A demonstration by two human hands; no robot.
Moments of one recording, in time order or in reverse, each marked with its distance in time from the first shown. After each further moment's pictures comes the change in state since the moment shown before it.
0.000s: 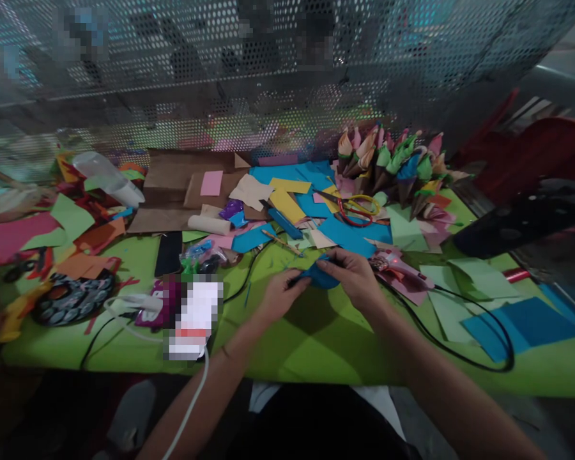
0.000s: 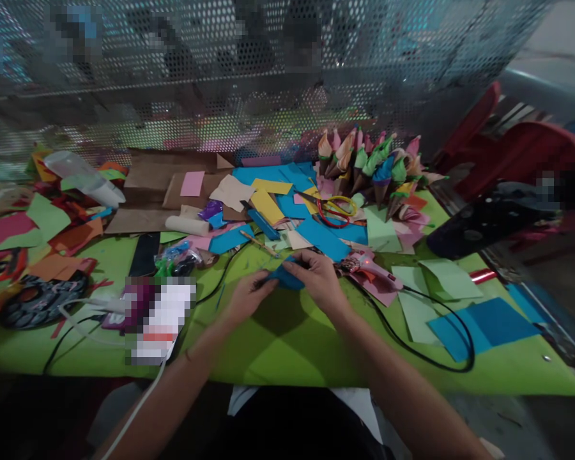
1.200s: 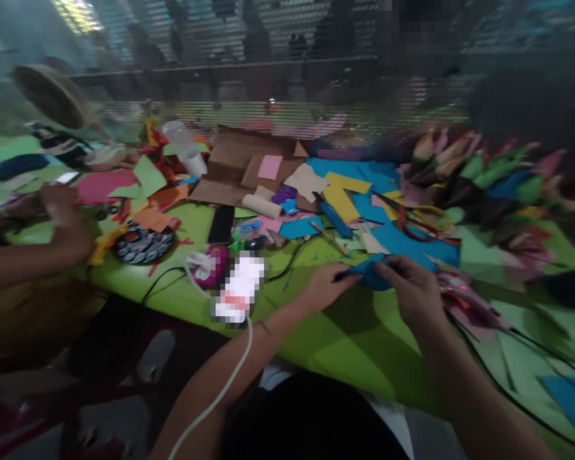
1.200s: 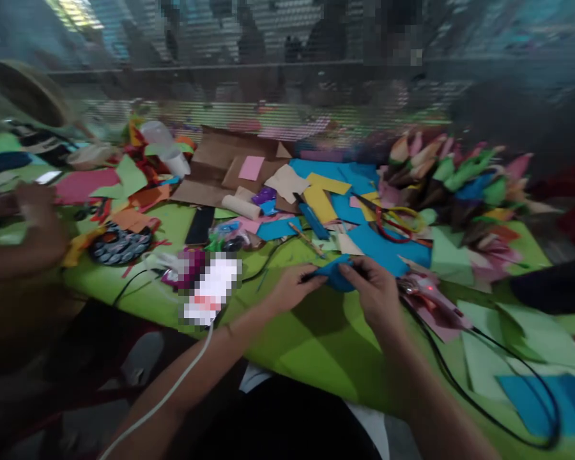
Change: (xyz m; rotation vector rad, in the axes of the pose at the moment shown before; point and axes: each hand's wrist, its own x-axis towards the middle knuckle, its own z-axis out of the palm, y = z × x) left_hand -0.005 0.008 0.007 -0.052 0.094 0.038; right_hand -0.005 0.009 -0.003 -0.095 0.142 -0.025
